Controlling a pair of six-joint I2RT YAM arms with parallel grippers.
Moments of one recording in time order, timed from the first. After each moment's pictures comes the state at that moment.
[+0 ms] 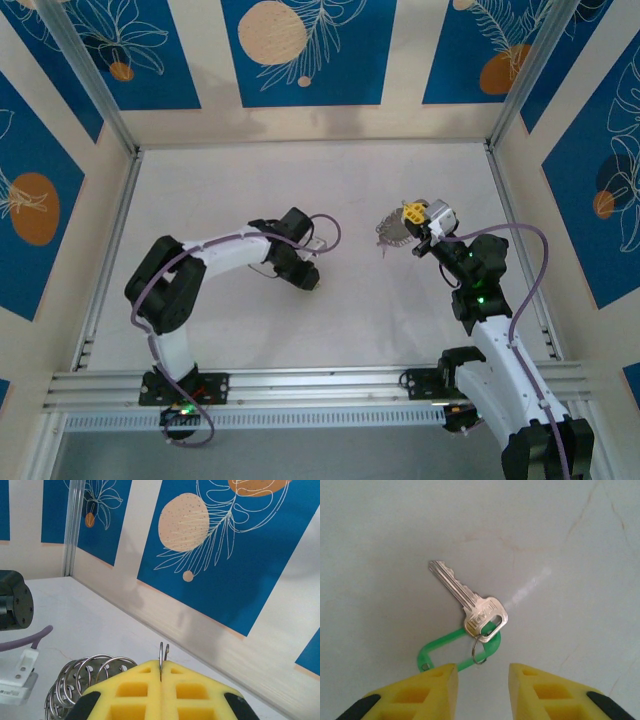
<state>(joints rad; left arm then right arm) -0.71 1.82 1.18 -0.65 0.31 -0.16 0.11 0.72 0.46 0.35 -0.50 -0.25</state>
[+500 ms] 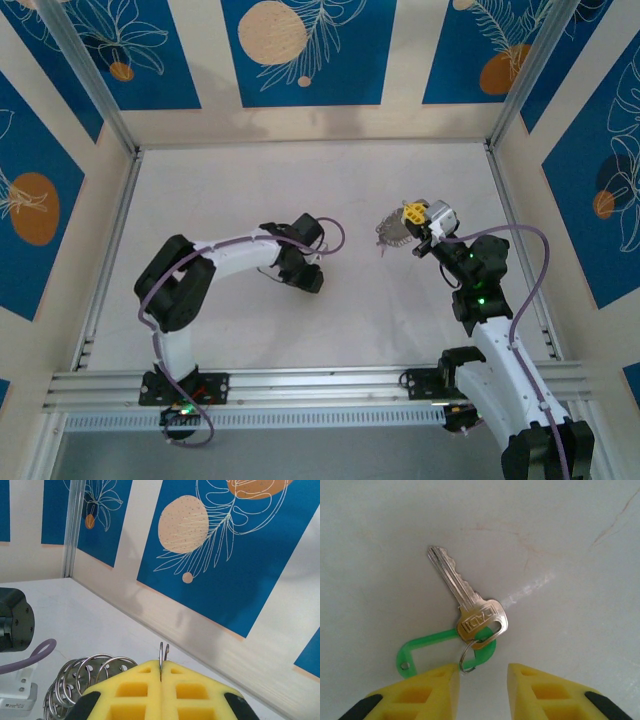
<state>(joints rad) -0.77 1.86 1.21 -0.68 0.23 -0.32 0.11 0.71 0.46 0.34 -0.50 -0.25</state>
